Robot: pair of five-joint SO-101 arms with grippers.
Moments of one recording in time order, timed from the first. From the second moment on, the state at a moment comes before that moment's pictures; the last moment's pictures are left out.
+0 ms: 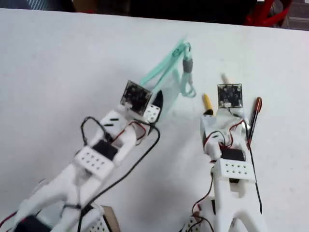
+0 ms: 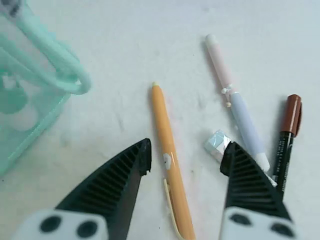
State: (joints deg) left arm 26.4 -32.1 64.7 -2.9 -1.0; right arm 2.7 -43.2 71.8 18.0 6.9
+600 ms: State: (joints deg) left arm 26.2 -32.7 53.9 21.8 13.9; right arm 4.1 -43.2 71.8 17.6 4.6
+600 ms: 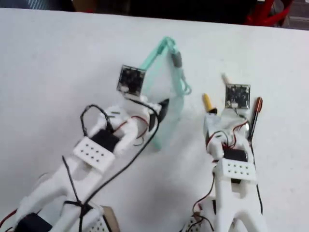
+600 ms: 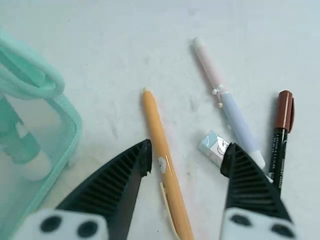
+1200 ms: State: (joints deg) left arm 28.1 -48.0 57.6 24.9 10.6; right arm 3.4 -43.2 71.8 17.6 4.6
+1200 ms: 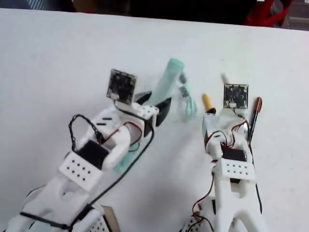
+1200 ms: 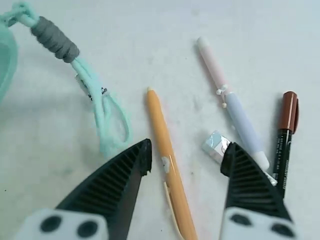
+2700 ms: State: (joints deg) left arm 18.2 -53.3 74.4 13.7 6.8; right arm 0.4 -5.9 4.0 69.9 23.3
